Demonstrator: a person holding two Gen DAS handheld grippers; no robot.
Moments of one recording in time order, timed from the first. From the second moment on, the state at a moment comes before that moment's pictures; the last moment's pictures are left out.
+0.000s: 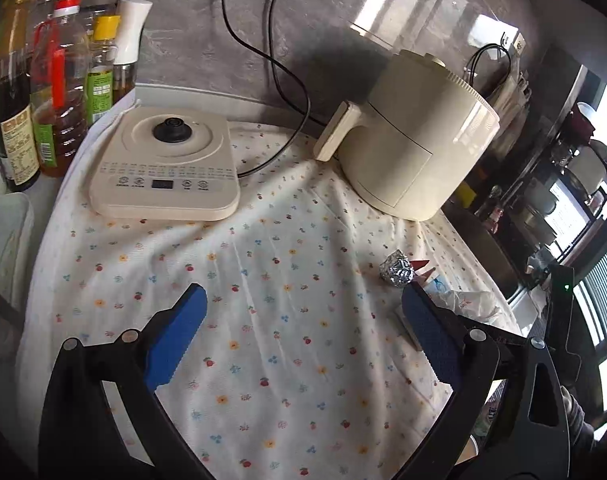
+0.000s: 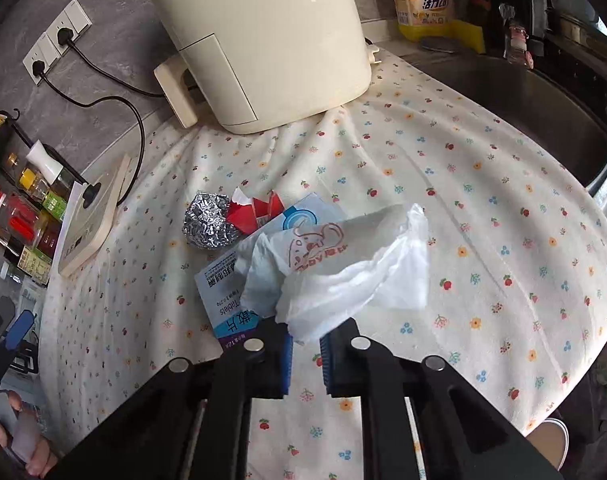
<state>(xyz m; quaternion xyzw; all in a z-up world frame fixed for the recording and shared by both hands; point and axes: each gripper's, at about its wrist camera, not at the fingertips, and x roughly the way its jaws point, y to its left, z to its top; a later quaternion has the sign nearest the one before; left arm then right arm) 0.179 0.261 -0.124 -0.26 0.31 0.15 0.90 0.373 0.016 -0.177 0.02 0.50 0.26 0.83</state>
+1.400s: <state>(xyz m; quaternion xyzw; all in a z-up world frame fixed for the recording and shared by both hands) 0.299 0.205 -0.164 -0.25 0.37 0.04 0.89 0.325 -0.163 -0.151 0.09 0.47 0.11 0.87</state>
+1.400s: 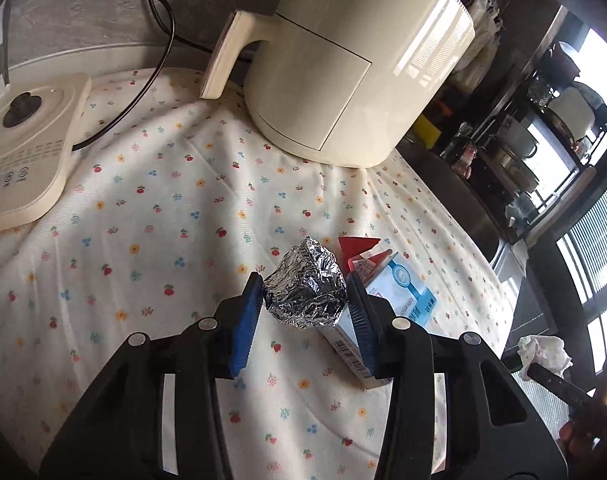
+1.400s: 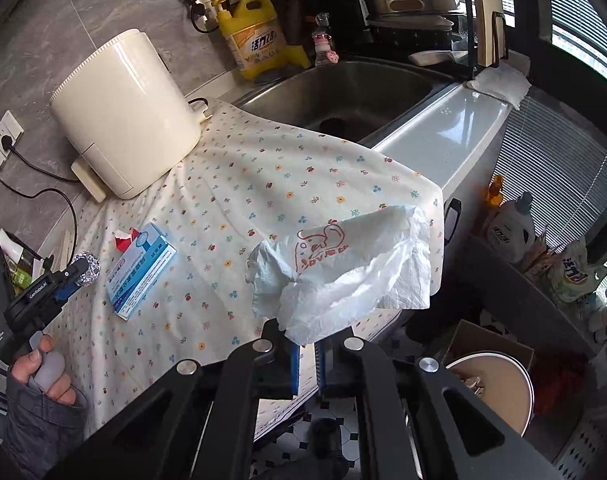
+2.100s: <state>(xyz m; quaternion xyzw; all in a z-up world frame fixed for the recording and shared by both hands) 0.239 0.053 -0.147 -0.21 0.40 -0.01 0.89 0.258 -0.306 -0.177 0.10 0.50 0.08 0.85</state>
